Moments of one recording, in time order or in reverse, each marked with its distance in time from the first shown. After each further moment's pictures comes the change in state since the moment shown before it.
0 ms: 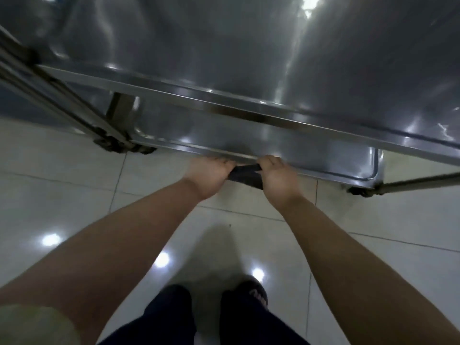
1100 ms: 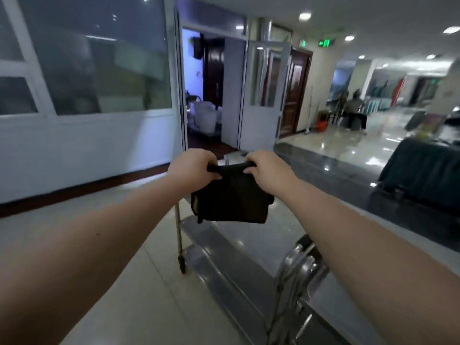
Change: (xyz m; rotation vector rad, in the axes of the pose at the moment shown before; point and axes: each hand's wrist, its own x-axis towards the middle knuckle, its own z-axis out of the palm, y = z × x) left_hand -0.583 -0.212 -0.829 0.008 0.810 -0.902; right_hand -0.087 -0.700 -0.753 0.085 0.421 -1.001
